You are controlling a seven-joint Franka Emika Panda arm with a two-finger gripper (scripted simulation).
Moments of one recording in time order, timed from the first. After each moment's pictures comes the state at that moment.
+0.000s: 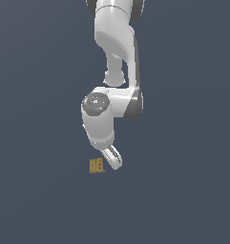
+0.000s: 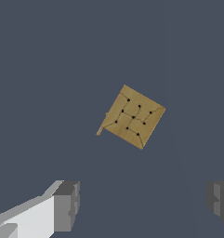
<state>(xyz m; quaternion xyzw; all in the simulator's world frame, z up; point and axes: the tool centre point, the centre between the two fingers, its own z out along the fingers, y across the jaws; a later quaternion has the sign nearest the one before) 0.075 -0.044 0.108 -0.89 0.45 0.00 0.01</state>
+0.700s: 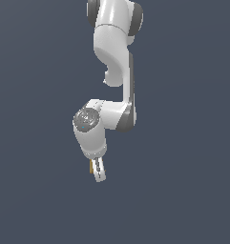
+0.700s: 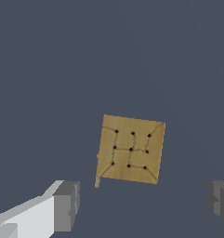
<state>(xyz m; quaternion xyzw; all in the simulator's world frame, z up) 0.093 -0.072 0.072 -0.79 0.62 0.00 0.00</state>
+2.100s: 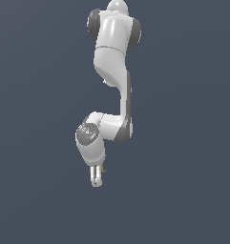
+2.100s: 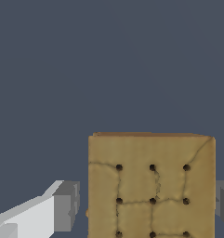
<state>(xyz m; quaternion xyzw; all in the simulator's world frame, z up) 0.097 -0.081 0.011 -0.75 0.66 0.00 0.00</state>
